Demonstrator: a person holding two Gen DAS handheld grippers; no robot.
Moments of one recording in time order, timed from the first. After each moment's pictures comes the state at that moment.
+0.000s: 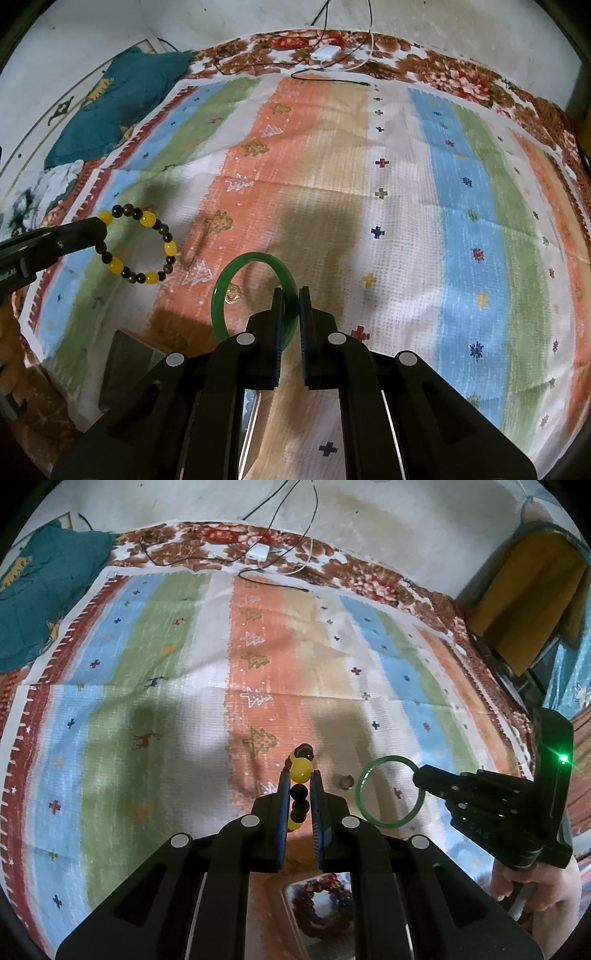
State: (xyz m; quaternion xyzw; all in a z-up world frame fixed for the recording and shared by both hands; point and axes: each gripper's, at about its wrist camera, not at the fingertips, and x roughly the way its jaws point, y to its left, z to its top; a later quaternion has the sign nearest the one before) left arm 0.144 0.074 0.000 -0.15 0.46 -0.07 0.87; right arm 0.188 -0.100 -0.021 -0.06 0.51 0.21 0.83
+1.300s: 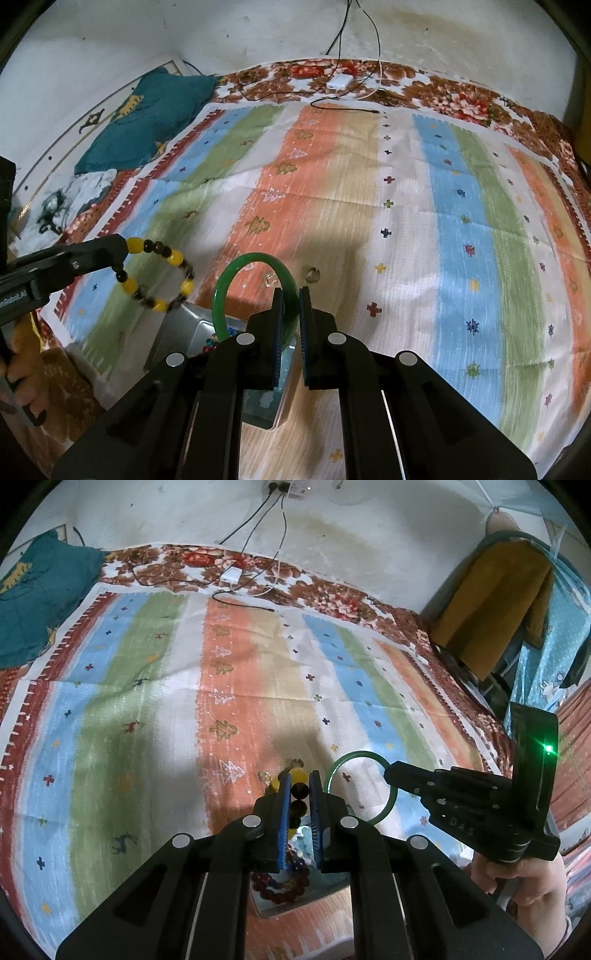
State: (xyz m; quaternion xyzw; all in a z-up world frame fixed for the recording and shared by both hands) left arm 0.074 0.052 0.029 -0.16 0.42 -0.11 0.89; right arm 0.126 -0.116 0.017 -0.05 0.46 0.24 0.85
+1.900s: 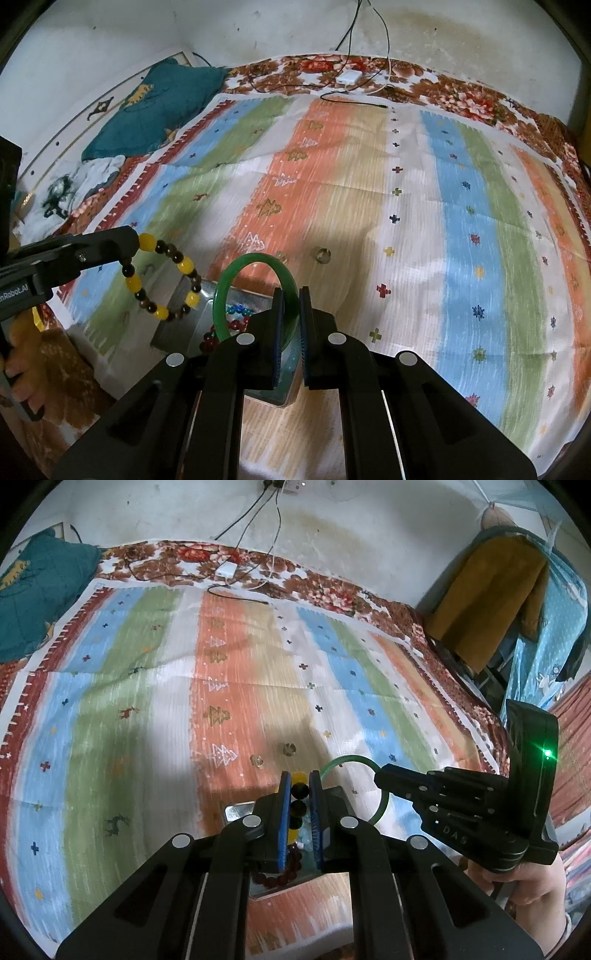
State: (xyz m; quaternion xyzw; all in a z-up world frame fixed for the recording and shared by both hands) left arm 0.058 0.042 0.025 -0.16 0.42 -0.12 0.88; right arm 0.104 -0.112 0.012 -0.06 0.47 0.25 0.85
